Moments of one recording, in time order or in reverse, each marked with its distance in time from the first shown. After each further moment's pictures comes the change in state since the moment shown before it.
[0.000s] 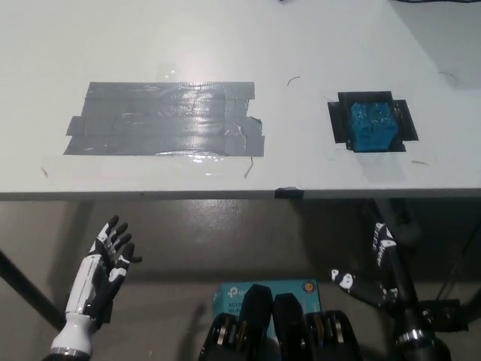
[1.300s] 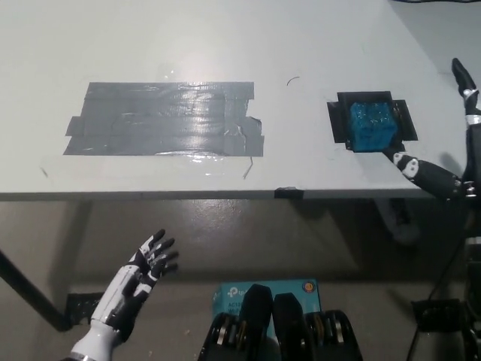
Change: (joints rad) left_arm 0.023 0.021 -0.078 -0.046 -0.196 0.075 -0.221; right_arm -0.208 -0.128 -0.100 -0.452 -0.229 0.285 -0.055
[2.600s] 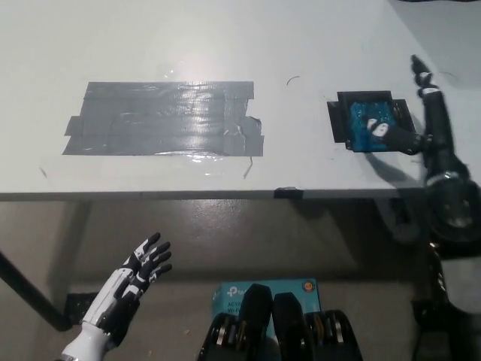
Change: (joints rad) left_arm 0.018 0.021 0.016 -0.021 -0.030 0.041 -0.066; right_arm -0.300 0.047 -0.020 0.472 0.050 0.232 0.008
